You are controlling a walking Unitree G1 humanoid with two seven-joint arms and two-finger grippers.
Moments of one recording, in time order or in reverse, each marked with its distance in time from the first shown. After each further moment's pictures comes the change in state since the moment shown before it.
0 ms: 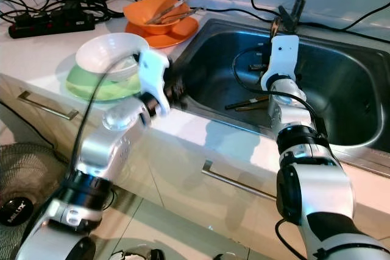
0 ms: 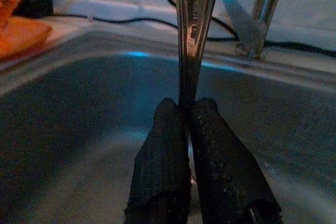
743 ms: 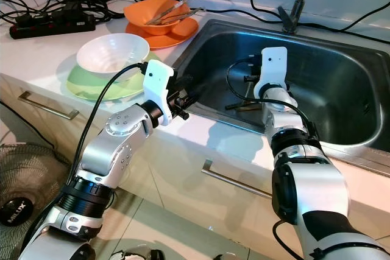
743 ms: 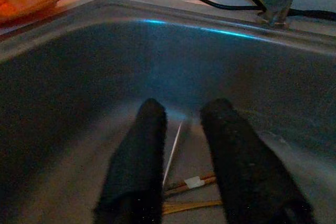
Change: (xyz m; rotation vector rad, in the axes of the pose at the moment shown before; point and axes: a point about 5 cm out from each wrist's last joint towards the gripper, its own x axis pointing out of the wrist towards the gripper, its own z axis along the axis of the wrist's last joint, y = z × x) left arm -0.001 -0.009 -0.008 -0.021 0.051 -0.012; right arm -0.002 0.013 -0.017 0.003 0.057 0.039
